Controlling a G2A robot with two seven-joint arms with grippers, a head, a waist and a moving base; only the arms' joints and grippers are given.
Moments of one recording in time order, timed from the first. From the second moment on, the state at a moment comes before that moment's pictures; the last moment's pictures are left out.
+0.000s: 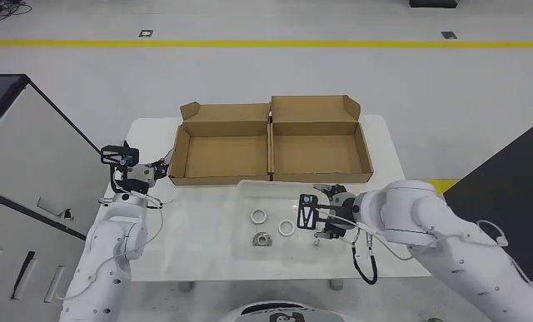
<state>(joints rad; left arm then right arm) 1.73 -1.15 -1.60 -1.80 1.33 0.00 0.00 -1.28 -0.79 0.99 -2.22 -0.90 -0.59 1.23</state>
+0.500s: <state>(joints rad) 1.73 -1.15 -1.60 -1.80 1.33 0.00 0.00 -0.86 -0.73 0.57 -2.11 -0.65 -0.45 1.37</state>
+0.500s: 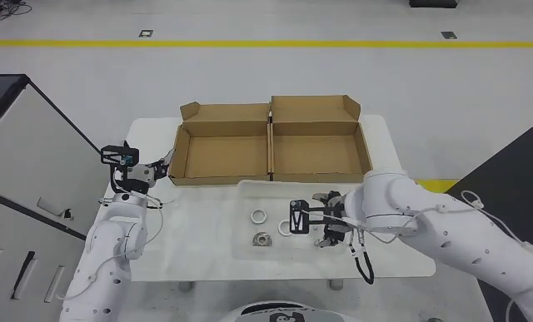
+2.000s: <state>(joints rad) 1.73 -1.15 -1.60 -1.80 1.33 0.00 0.00 -0.58 -0.84 0.17 -1.84 -0.52 -0.50 1.32</state>
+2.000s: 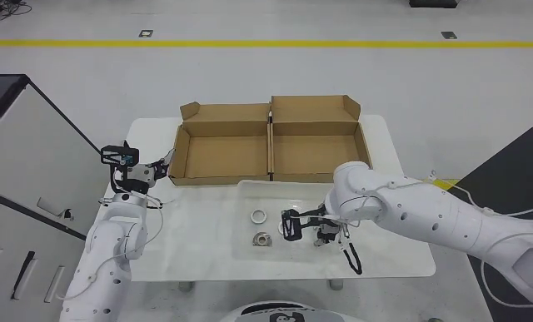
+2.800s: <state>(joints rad) 1.73 -1.15 -1.60 -1.80 1.33 0.00 0.00 -0.62 -0.89 0.17 -1.78 -0.54 -0.46 1.36</state>
